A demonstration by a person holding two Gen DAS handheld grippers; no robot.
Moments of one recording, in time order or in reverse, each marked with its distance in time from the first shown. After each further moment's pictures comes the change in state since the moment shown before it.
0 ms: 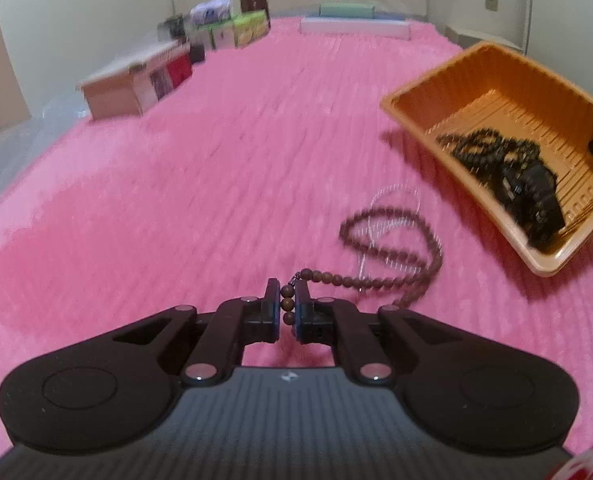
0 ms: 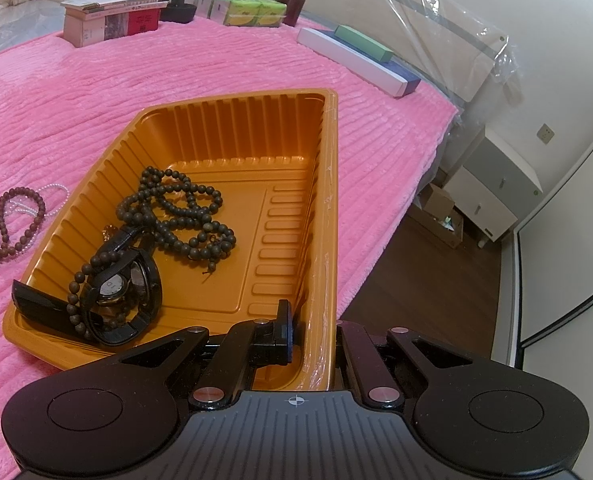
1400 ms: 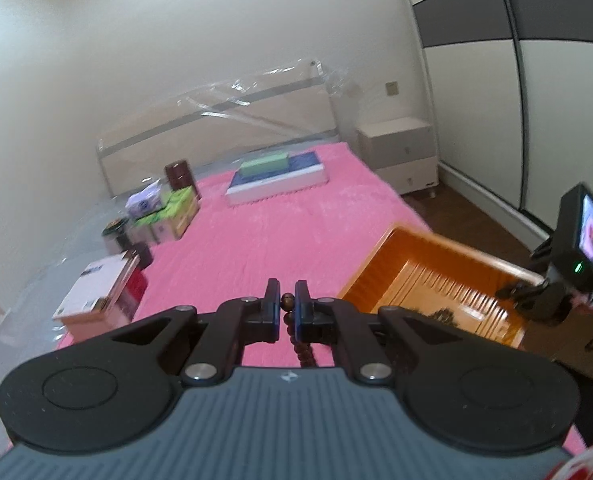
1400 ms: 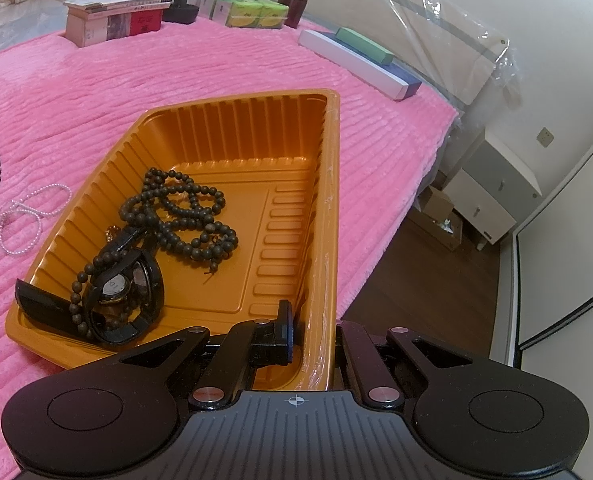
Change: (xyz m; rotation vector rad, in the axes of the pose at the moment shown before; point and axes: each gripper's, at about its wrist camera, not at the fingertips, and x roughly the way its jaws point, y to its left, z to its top) left arm -0.117 -0.035 0.150 0.285 -0.367 -0.154; right arm -0.002 0.002 -0.001 -0.008 -0.004 -0.005
